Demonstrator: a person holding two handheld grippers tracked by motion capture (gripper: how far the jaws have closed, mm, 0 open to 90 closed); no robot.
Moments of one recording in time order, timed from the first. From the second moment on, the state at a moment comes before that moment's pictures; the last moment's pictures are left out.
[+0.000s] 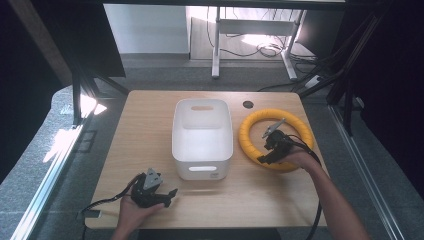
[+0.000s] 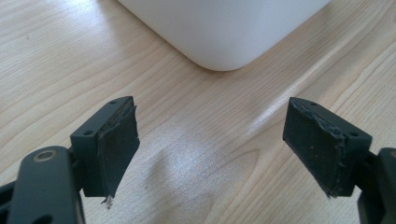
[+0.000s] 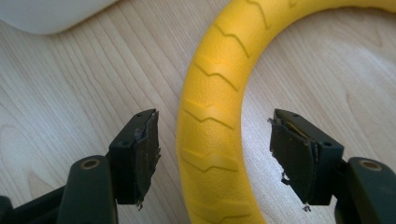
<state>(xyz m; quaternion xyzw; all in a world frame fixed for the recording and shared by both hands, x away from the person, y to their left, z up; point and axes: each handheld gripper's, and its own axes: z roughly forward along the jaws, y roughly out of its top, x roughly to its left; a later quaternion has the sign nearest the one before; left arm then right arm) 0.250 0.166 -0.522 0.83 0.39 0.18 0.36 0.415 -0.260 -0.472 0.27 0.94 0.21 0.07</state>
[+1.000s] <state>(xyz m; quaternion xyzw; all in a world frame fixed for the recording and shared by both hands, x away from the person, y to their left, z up) 0.250 0.165 -0.523 0.83 0.39 0.18 0.35 0.425 -0.248 -0.503 0.25 0.96 0.13 0.05</state>
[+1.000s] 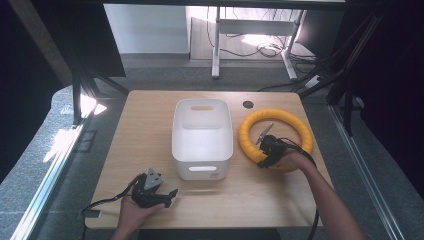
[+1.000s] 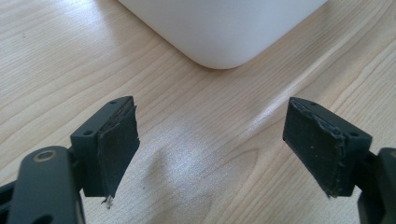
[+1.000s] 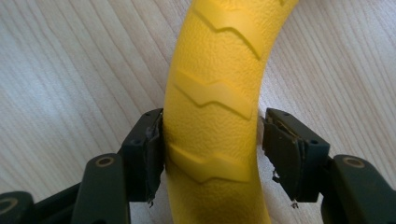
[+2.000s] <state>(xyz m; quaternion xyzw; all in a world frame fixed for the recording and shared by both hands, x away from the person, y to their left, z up) 0.250 0.164 -0.524 0.83 0.39 0.18 0.35 0.435 -0.254 -0.486 0.27 0.94 0.19 -0.01</state>
